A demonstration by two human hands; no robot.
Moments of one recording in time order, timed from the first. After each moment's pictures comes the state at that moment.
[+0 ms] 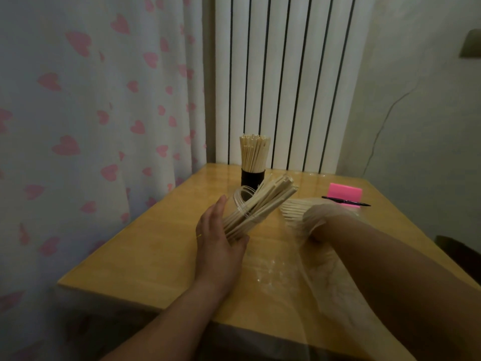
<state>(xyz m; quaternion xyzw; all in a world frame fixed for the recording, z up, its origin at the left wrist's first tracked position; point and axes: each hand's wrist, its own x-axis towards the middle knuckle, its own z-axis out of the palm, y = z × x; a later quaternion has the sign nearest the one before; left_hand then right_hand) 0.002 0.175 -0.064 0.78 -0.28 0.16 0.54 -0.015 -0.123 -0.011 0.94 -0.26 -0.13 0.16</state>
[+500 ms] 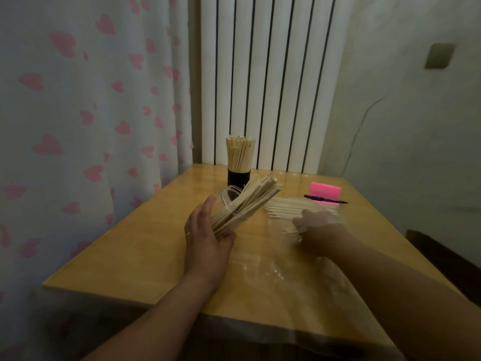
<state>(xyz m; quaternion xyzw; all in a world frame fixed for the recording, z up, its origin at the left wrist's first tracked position) 0.002 0.175 -0.065 0.78 -0.28 0.17 0.54 -0.092 -0.085 -0.010 0.96 -0.19 -0.01 0.18</state>
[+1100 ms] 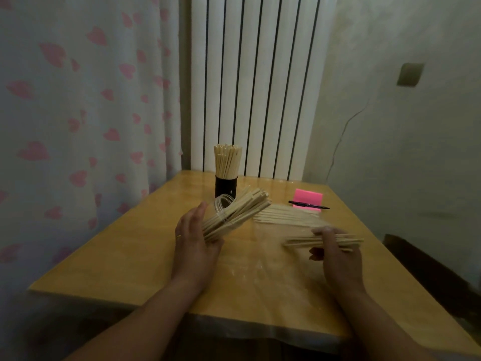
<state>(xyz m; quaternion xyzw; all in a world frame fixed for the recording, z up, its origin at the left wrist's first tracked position) 0.000 0.174 -0.066 0.78 -0.30 0.18 0.51 -0.189 -0.053 -0.043 0.65 -0.28 0.49 -0.50</state>
